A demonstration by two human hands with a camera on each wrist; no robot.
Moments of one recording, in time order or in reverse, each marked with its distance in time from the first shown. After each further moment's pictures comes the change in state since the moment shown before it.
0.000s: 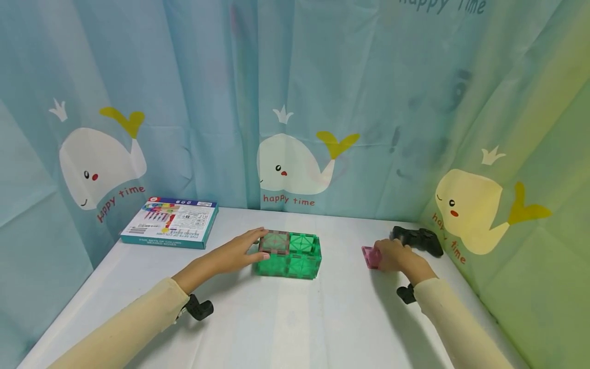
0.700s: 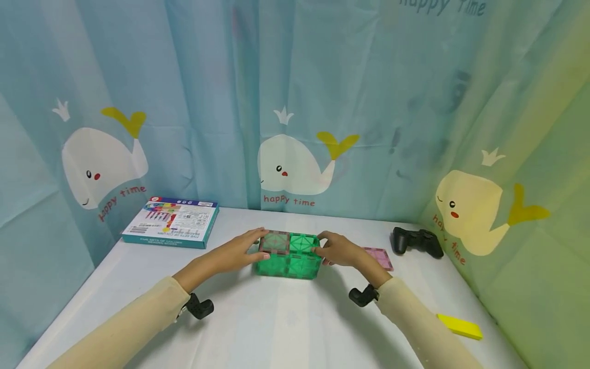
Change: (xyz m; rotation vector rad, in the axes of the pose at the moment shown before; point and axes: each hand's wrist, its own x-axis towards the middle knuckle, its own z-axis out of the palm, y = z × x) left_hand 0.001 0.000 0.000 0.008 -0.008 -0.017; right_hand 0.007 -0.127 -0.015 0.617 -0.056 -0.216
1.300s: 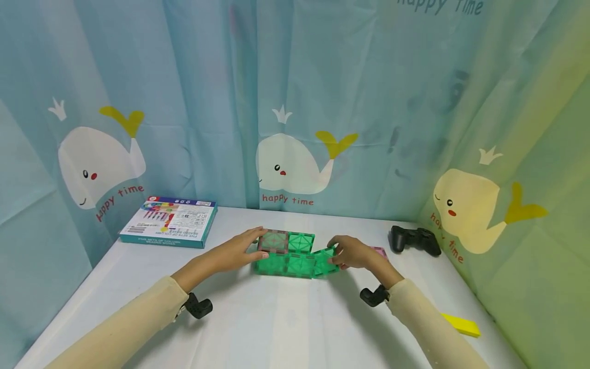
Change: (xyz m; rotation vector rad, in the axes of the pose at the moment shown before) left_hand 0.001 0.000 0.000 0.003 -0.006 0.006; right_hand -0.018 0.025 -0.012 -0.020 -0.016 0.011
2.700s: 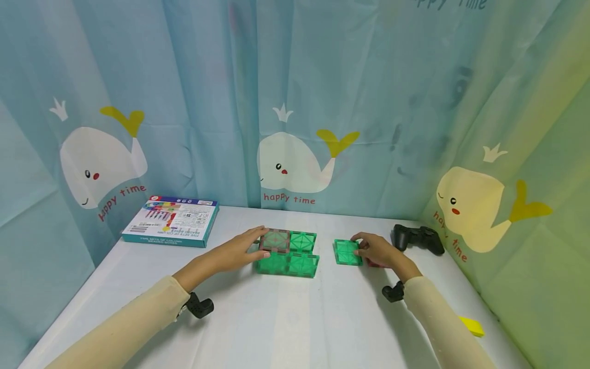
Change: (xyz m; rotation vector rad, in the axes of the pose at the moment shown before) left_hand 0.000 0.001 -0.001 -0.007 -0.011 -0.002; right_hand 0.013 0.092 -0.025 -0.117 0.123 0.018
